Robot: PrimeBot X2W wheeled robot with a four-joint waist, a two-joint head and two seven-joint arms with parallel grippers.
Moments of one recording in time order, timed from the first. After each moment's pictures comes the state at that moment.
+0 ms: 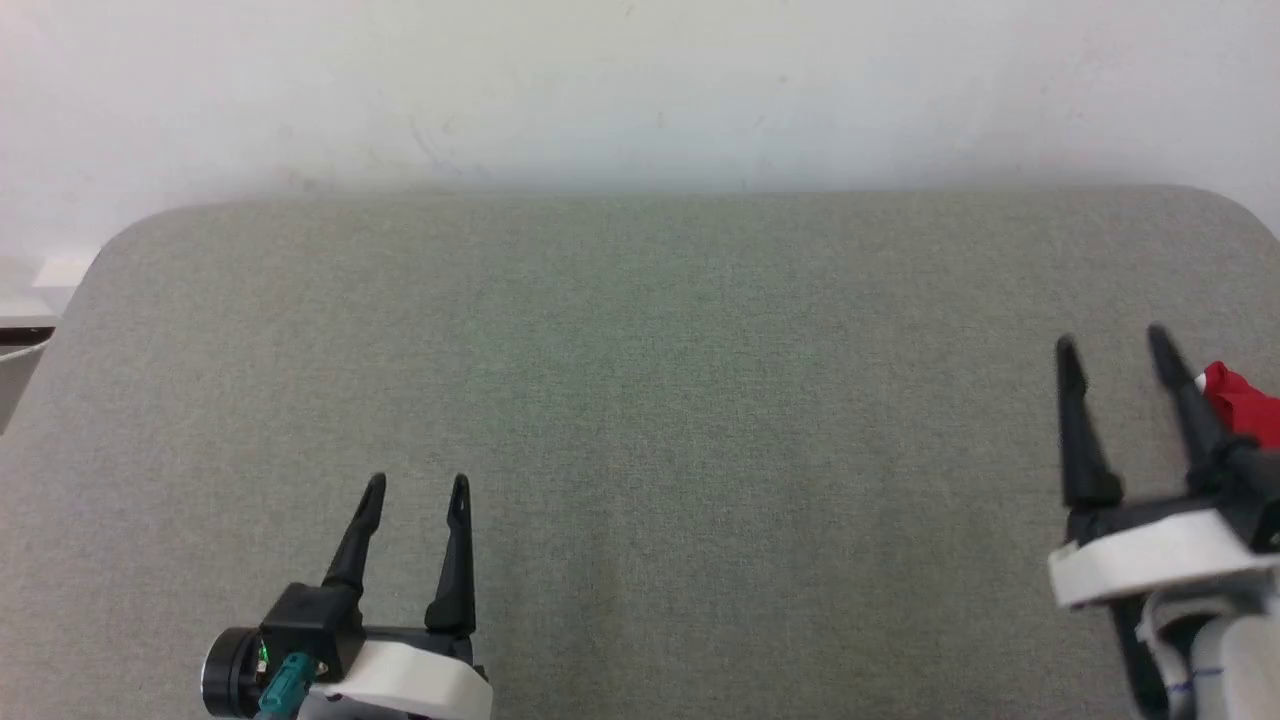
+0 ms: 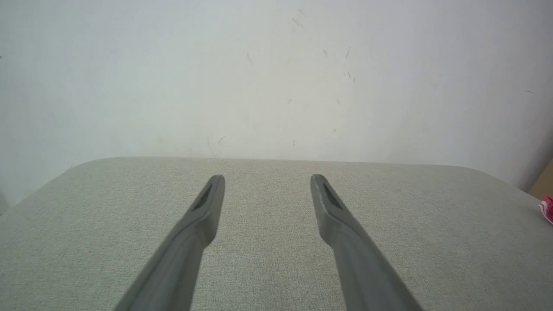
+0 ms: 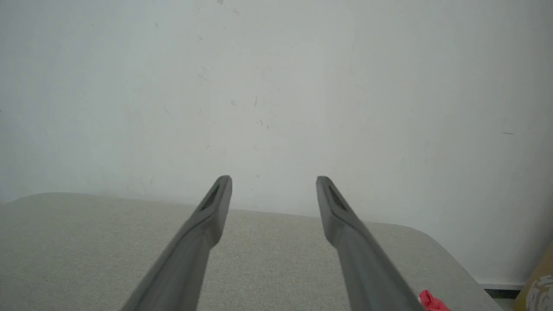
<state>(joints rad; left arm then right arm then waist) 0.04 0.05 -0.07 0.06 -0.12 -0.03 -0.26 -0.11 -0.12 -0.09 -0.01 0.08 0.13 -0.16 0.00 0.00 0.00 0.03</state>
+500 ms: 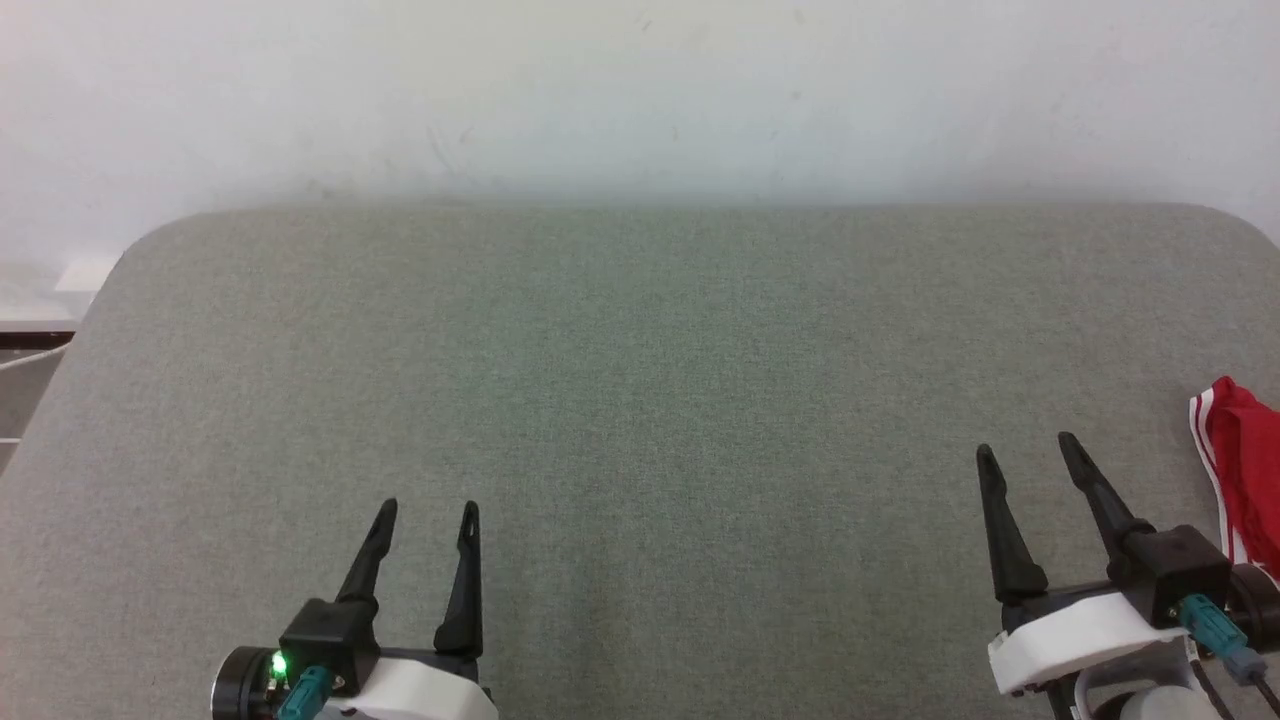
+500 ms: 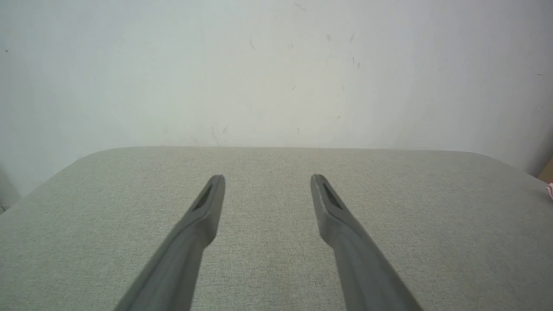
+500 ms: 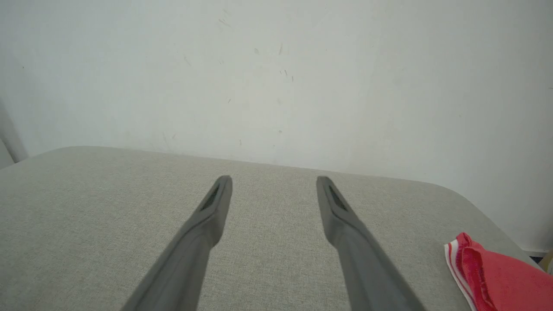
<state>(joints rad) 0.06 0.05 -0.07 0.10 -0.09 -0.03 -0.26 0.01 -0.06 -0.03 0.10 0.03 0.13 -0.22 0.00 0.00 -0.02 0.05</state>
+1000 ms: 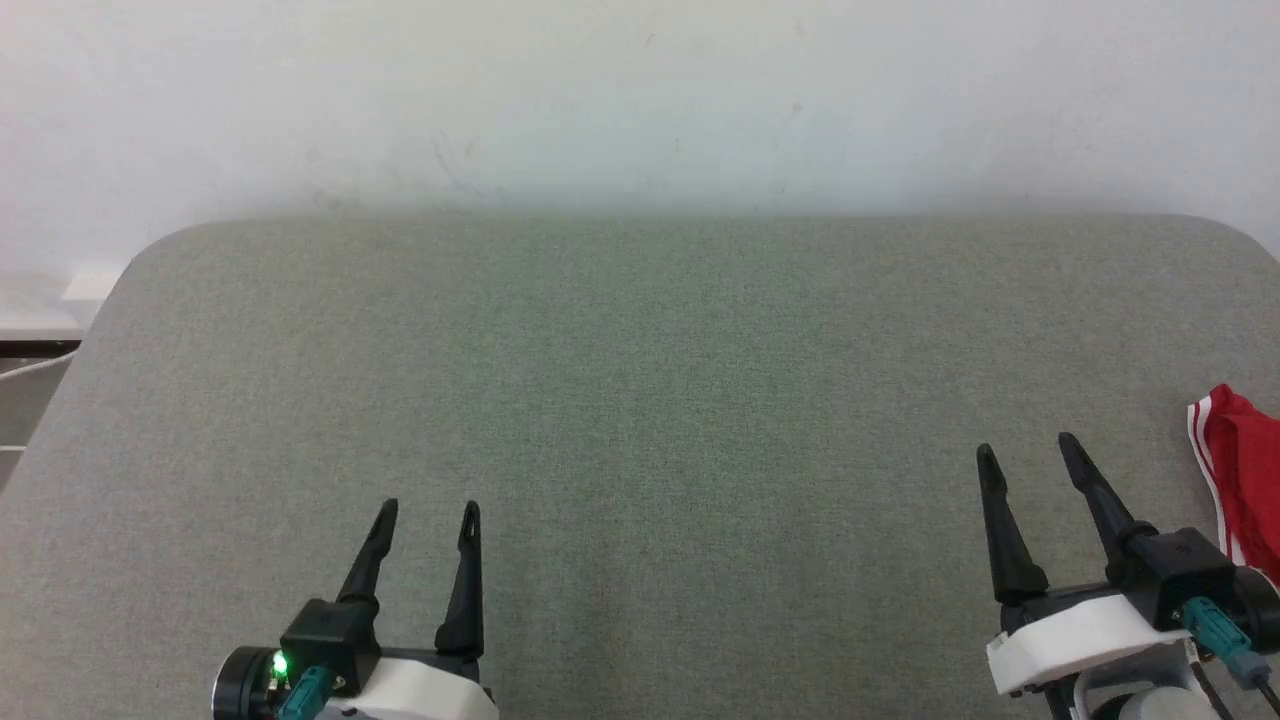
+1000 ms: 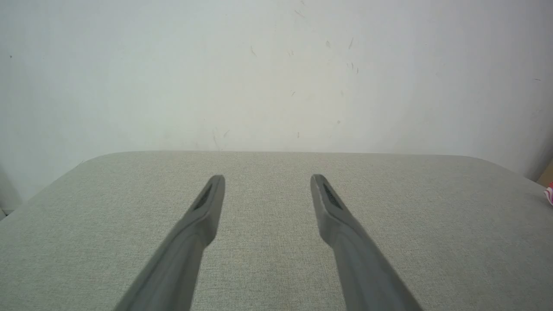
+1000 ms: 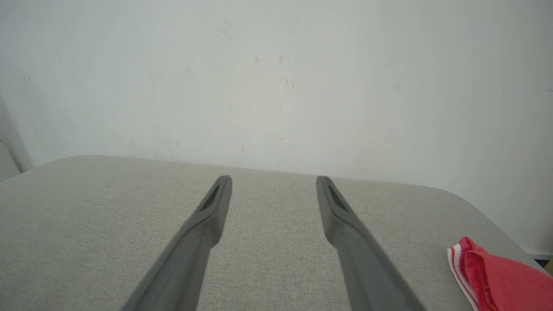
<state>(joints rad) 0.06 0.05 -0.08 0.10 -0.10 -0.03 -0.26 0.01 -0.05 -0.03 0.11 0.05 0.13 -0.24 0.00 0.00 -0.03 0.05</state>
